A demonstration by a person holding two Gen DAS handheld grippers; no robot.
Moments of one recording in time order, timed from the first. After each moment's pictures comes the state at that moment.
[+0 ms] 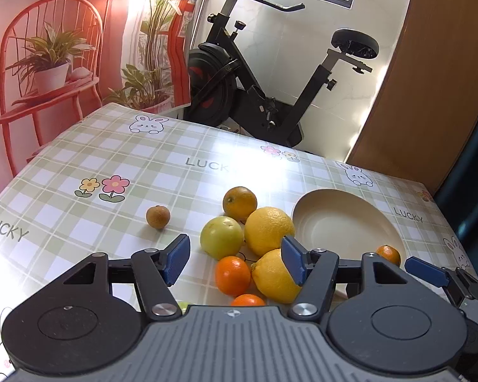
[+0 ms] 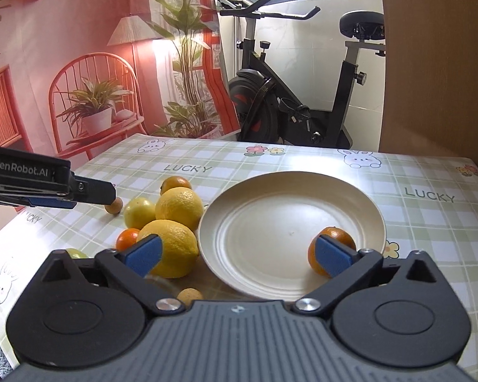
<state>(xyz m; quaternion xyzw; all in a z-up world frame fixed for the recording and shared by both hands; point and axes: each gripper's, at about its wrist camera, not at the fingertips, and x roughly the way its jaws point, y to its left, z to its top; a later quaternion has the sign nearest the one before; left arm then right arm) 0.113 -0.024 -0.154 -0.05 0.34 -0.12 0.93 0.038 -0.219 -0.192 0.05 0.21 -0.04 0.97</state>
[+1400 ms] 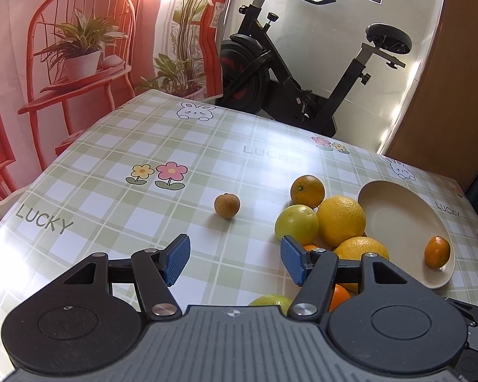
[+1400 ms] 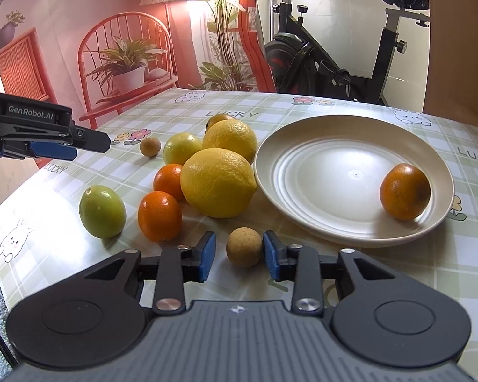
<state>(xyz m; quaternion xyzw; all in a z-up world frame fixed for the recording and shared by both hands) 0.117 0.018 -0.173 -0.04 0.36 -0.08 0.93 0.052 -0.189 -0.241 0.04 0.28 0.02 0.96</state>
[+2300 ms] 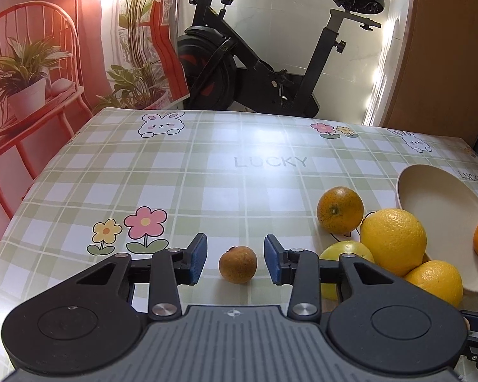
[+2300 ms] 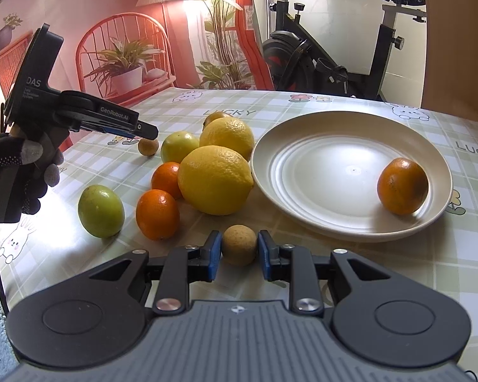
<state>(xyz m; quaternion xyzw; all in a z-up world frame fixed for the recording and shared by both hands) 0.212 0.013 -0.213 0.06 0.36 -0.14 0.92 0.053 -0.190 -0.240 0.05 0.28 0.02 0.96</state>
